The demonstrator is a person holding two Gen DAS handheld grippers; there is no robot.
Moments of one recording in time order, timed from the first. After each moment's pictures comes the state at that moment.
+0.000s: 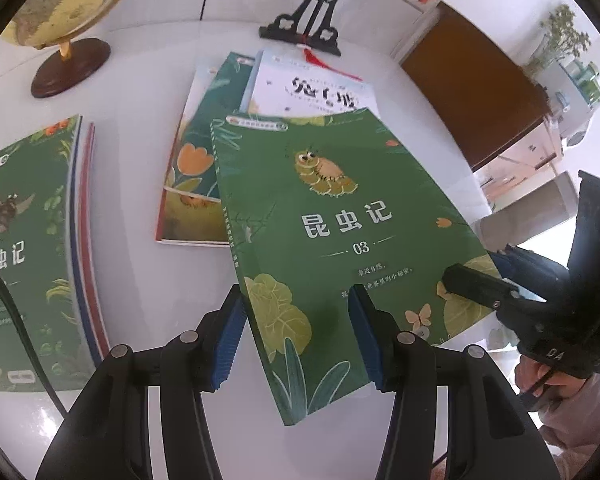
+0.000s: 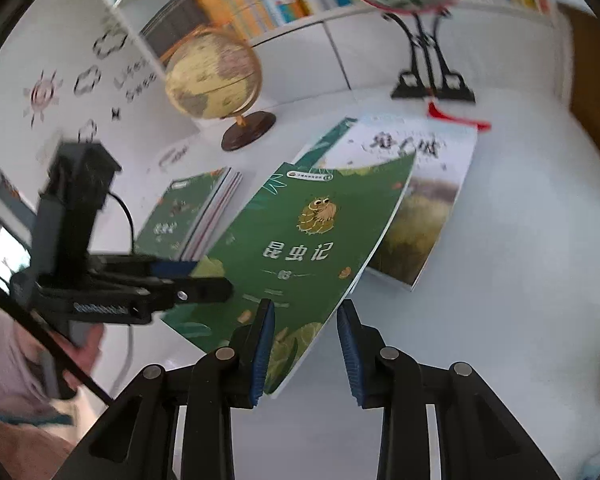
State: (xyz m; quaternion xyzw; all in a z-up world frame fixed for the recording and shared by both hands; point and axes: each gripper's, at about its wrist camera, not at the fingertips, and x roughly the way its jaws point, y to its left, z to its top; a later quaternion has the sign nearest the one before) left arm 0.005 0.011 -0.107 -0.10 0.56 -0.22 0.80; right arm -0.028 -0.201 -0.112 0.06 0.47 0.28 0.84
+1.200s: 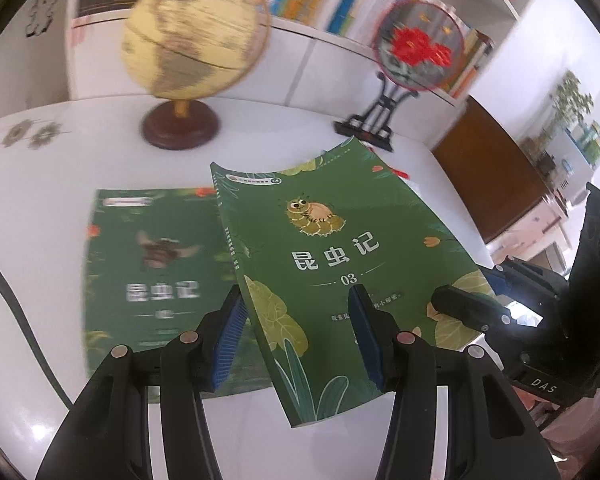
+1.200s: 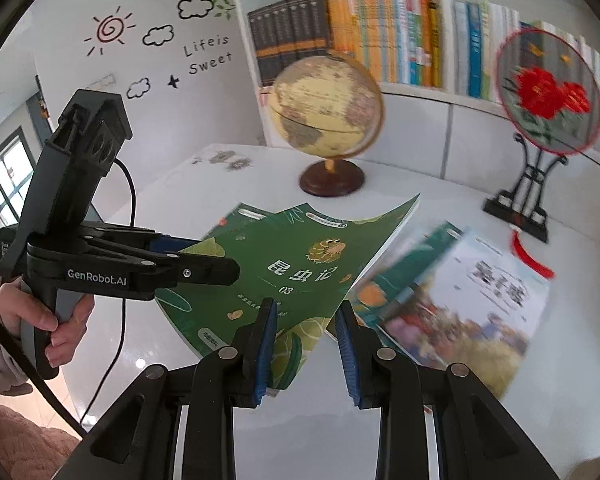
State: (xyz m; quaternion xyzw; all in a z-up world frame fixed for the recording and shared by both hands) left arm -0.013 0.148 -0.049 -0.13 0.47 -0.15 0.86; right arm -0.027 -0.060 -0.043 -0.06 0.37 0.34 0.86
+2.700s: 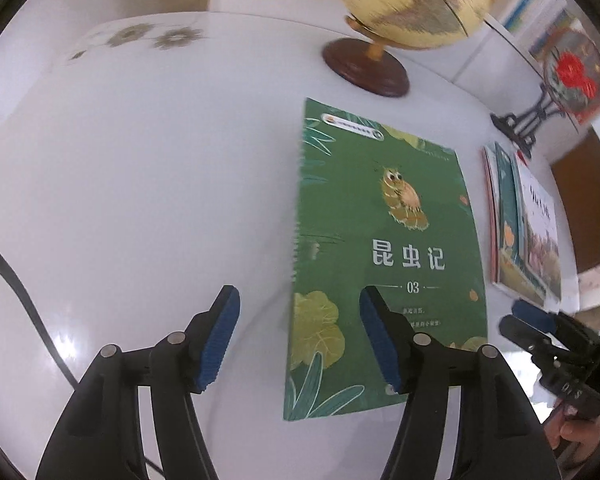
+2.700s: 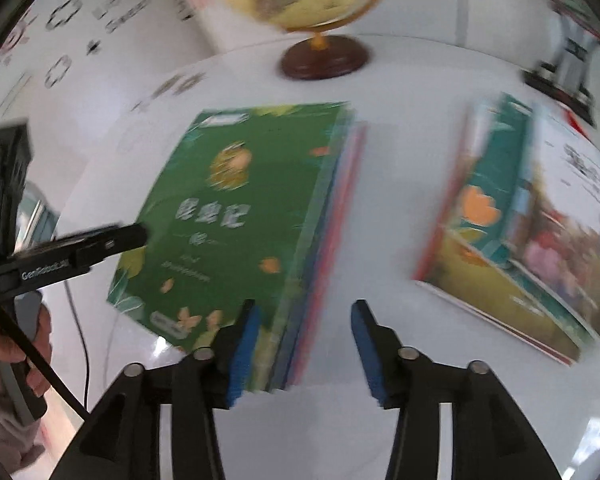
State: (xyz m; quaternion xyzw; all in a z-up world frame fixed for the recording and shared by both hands) left arm -0.001 0.279 -0.136 -0.16 0.55 0.01 0.82; right arm 0.022 0.042 -0.144 0.01 0.56 0.23 0.80
